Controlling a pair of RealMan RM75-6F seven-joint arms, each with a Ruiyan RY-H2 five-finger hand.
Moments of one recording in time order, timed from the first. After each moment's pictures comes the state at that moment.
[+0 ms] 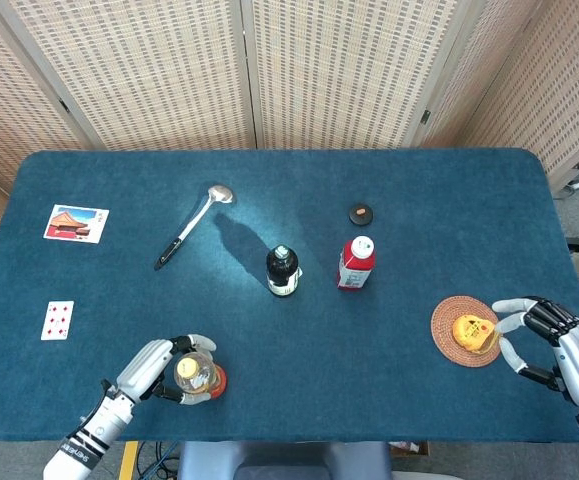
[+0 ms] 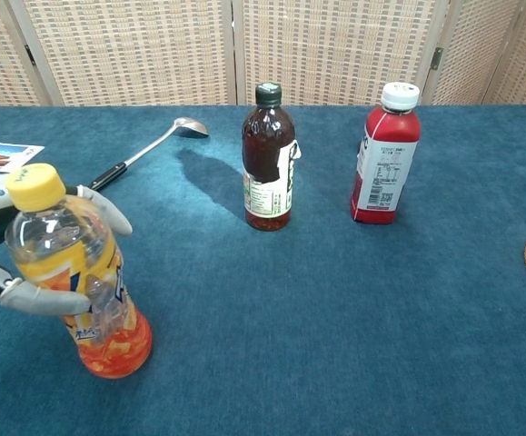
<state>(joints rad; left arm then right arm) -0.41 -1.32 0.03 -1.86 1.50 1.12 -0.27 0.10 -1.08 0.02 -1.51 -1.76 1.74 0.46</state>
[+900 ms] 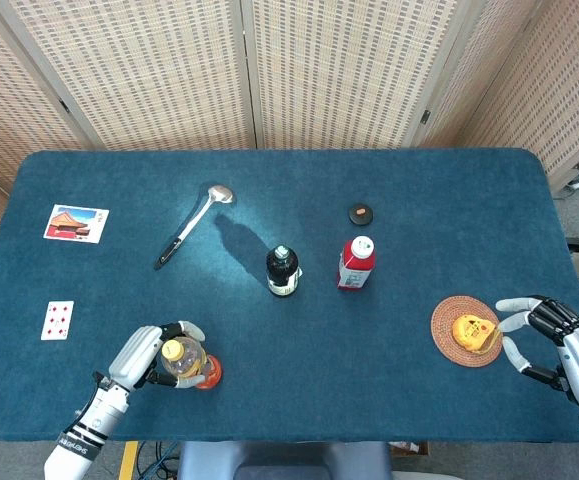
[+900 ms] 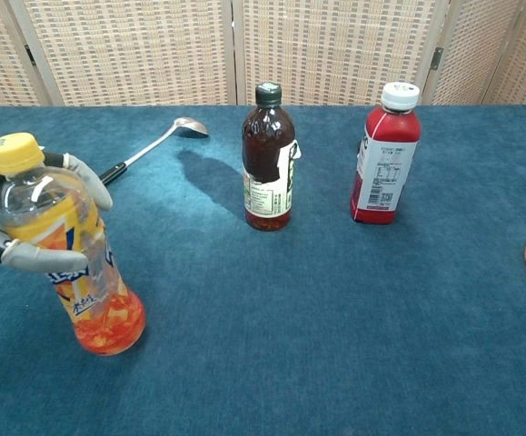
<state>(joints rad) -0.39 -1.35 -0.03 -1.84 1.47 1.20 -0.22 0.09 -1.07 0.02 -1.52 -1.75 1.74 0.47</state>
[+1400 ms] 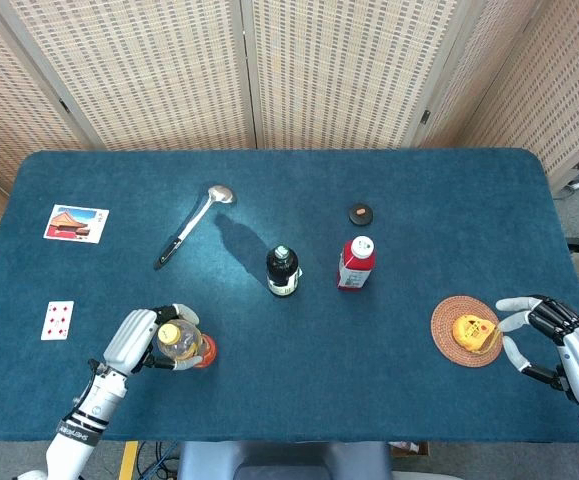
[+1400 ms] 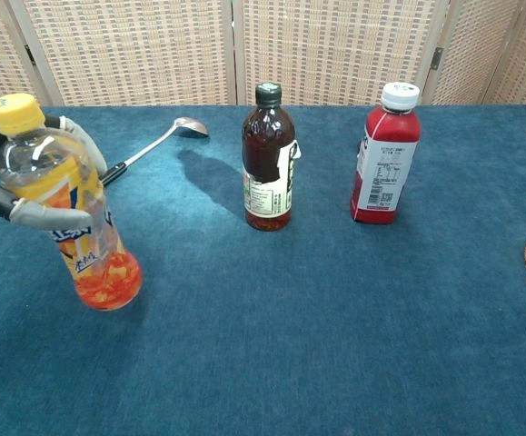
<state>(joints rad) -0.41 -1.36 -0.10 -1.82 1.43 1.22 -0.13 0.09 -1.07 0.03 -1.52 -1.75 1.74 0.47</state>
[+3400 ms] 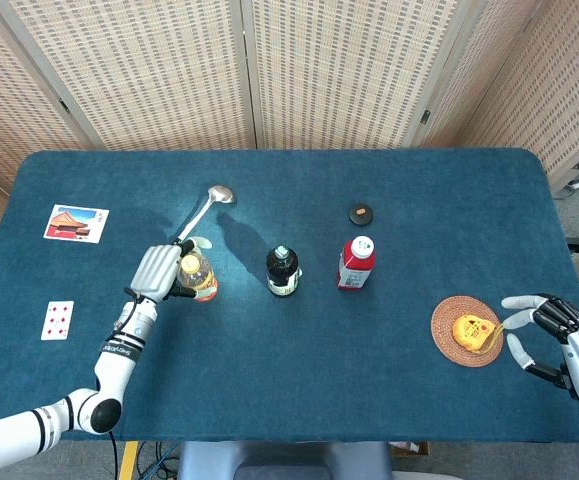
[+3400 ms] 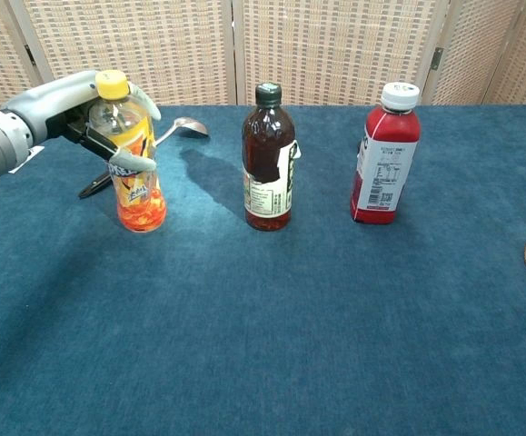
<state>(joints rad) -0.69 -1.55 -0.30 -1.45 1.11 1.03 0.09 0.08 -1.08 0.04 -1.51 -1.73 1.74 0.45</state>
